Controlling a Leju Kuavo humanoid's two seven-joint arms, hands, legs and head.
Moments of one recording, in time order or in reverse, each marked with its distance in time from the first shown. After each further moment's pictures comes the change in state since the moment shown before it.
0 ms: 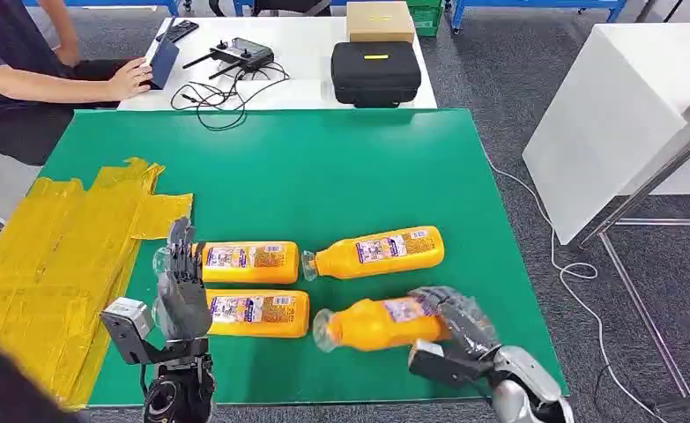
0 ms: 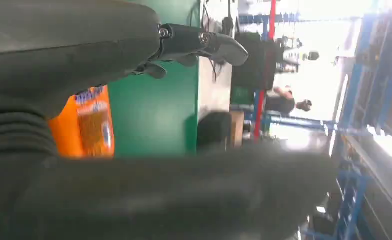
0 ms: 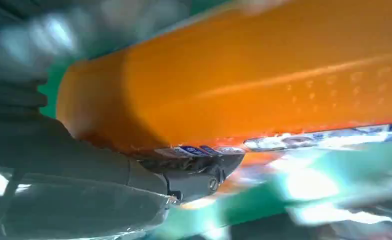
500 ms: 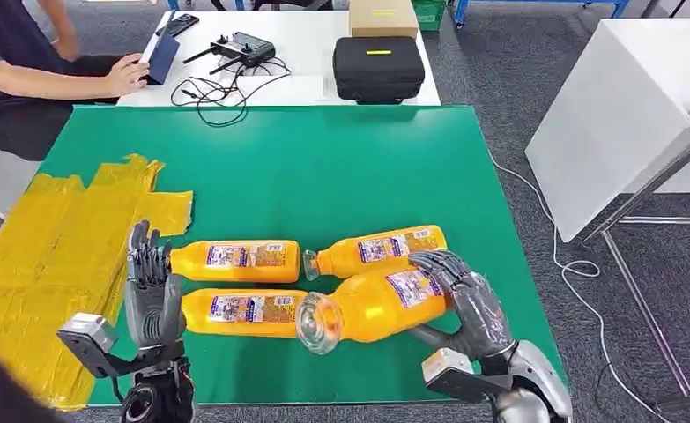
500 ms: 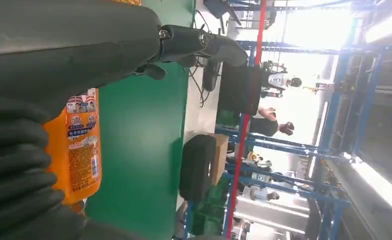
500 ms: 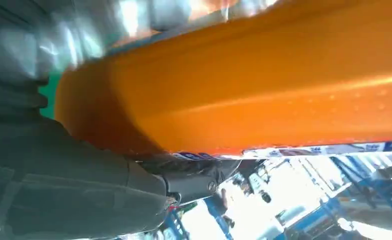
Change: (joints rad) left arm 0.047 0.010 0.063 -0.078 0.047 -0.025 -0.048; right arm 0.014 -0.023 0.132 -0.255 -0.194 -0.188 0.056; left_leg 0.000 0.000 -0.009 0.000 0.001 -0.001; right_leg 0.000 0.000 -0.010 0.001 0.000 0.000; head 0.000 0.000
